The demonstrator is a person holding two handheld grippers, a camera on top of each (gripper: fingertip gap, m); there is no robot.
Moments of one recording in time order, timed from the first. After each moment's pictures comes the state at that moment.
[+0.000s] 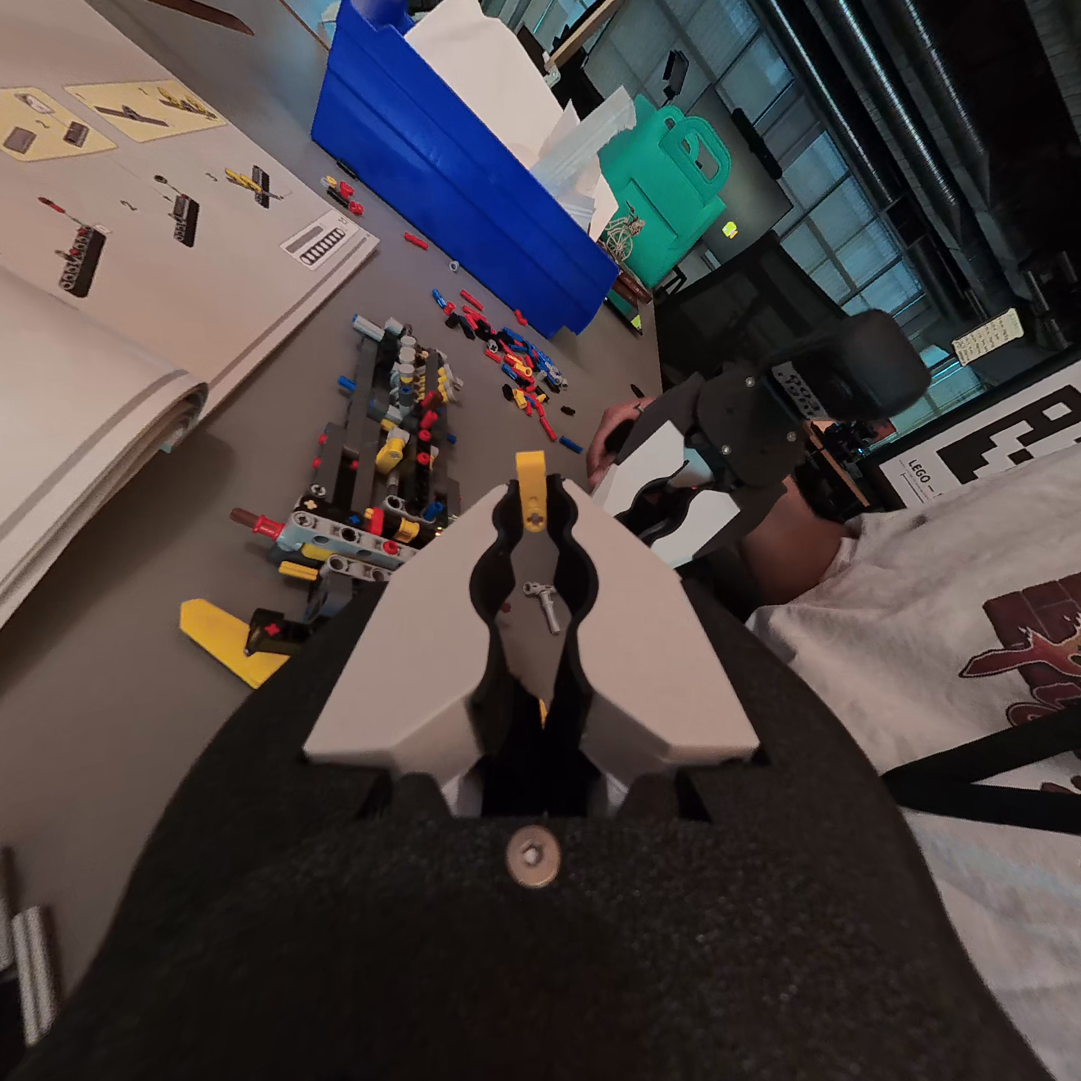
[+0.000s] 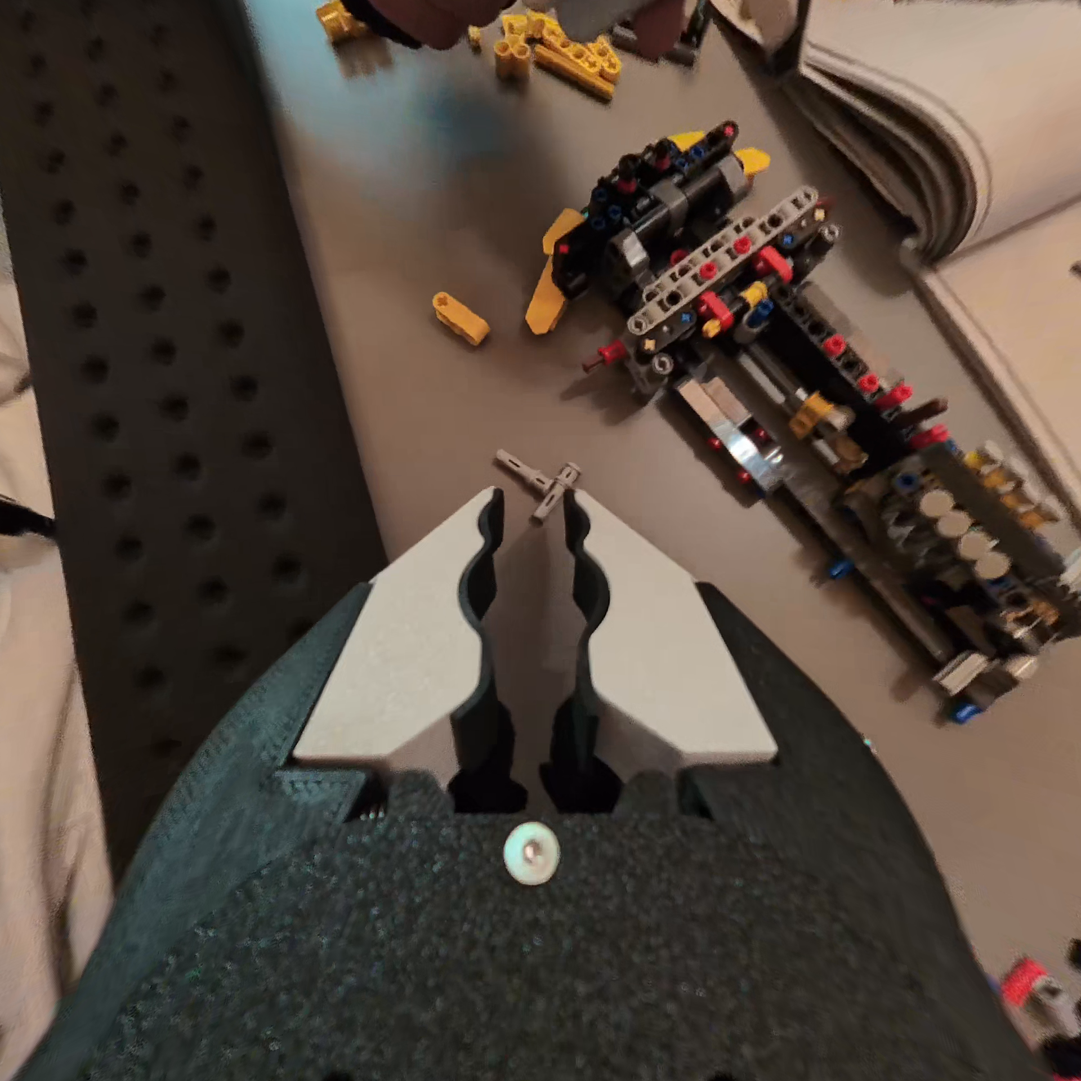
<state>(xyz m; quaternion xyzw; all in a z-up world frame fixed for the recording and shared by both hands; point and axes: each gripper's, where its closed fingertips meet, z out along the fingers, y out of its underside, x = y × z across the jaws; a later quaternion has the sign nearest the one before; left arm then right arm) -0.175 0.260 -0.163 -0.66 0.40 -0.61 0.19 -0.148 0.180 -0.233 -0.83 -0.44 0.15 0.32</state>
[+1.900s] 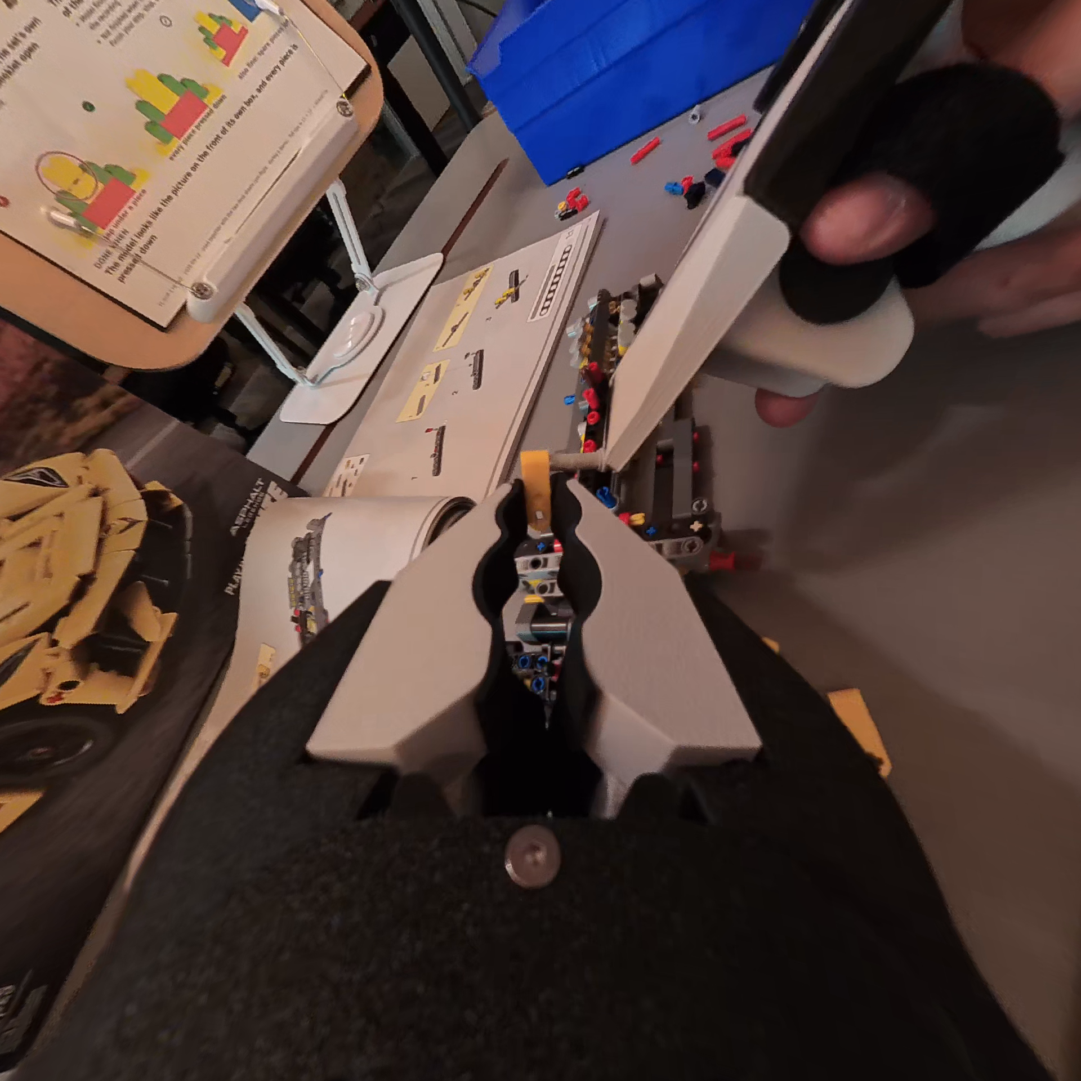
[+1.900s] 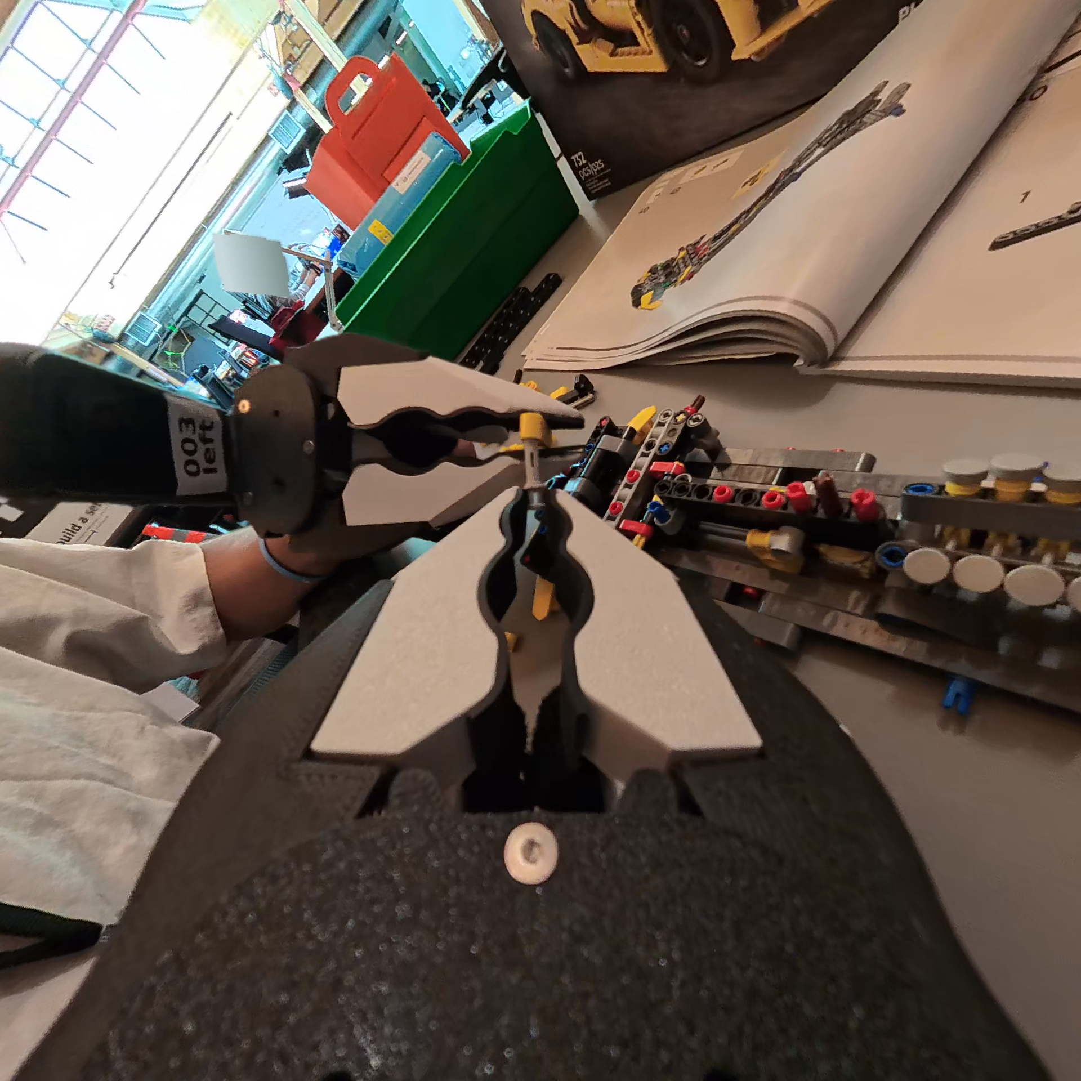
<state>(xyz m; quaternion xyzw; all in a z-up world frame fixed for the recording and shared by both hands) -0.164 0.279 -0.187 -0.55 0.62 -0.14 0.54 -0.170 0.254 -0.181 -0.78 -0.09 0.45 0.42</state>
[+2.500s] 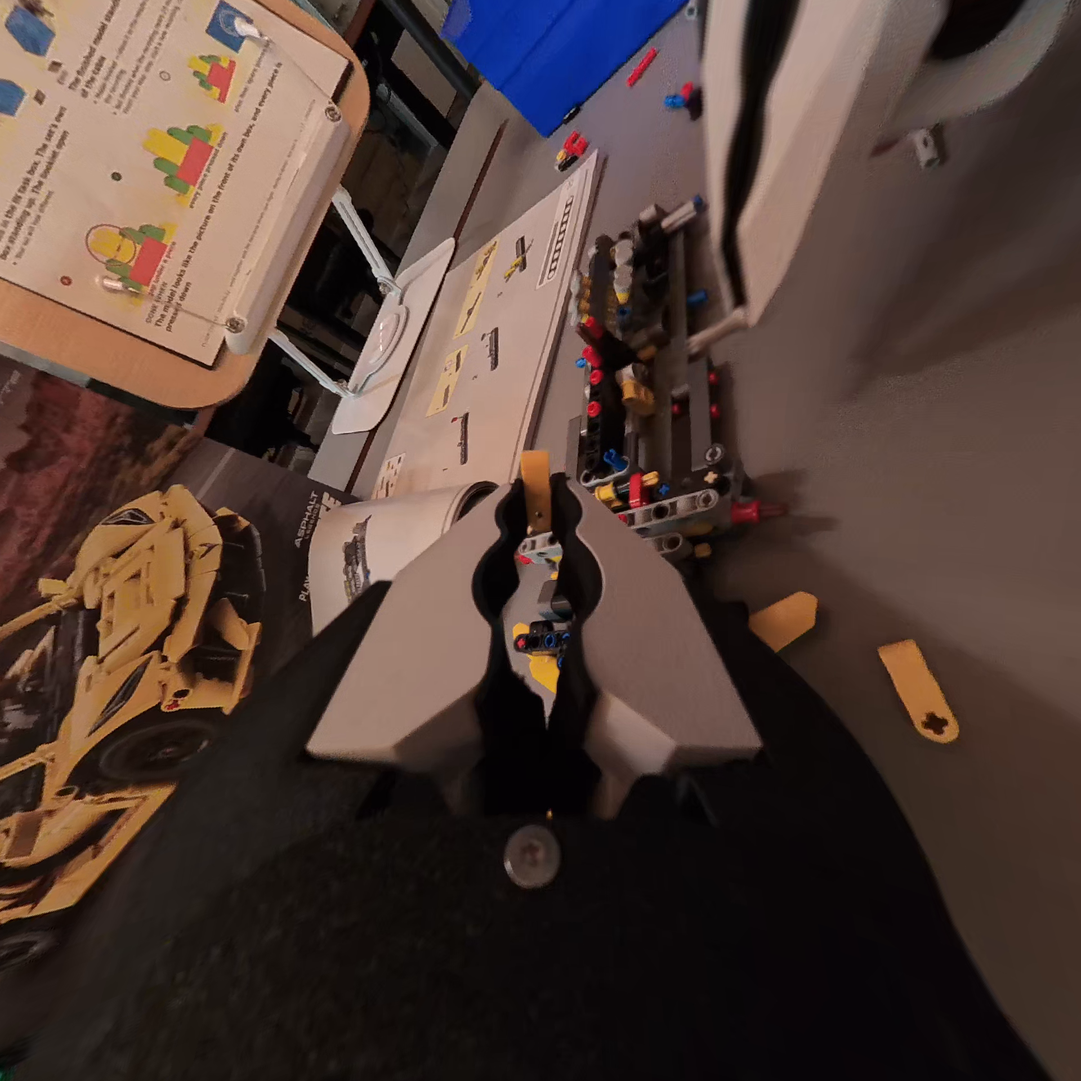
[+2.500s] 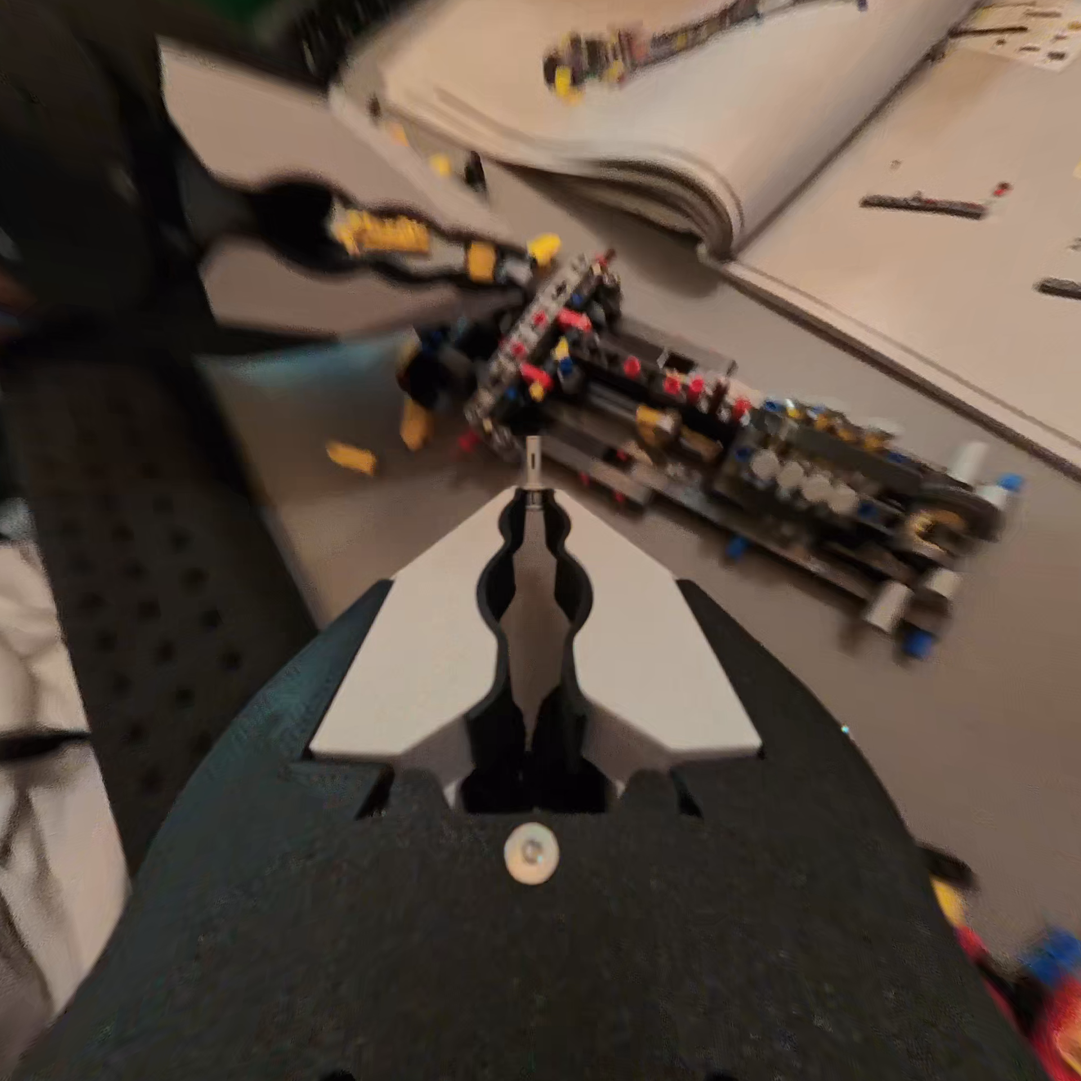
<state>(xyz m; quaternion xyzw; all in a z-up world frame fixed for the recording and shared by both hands) -0.169 0.284 -0.196 -0.50 0.66 -0.05 0.56 -0.127 0.225 -0.214 -0.88 -0.26 0.21 0.35</state>
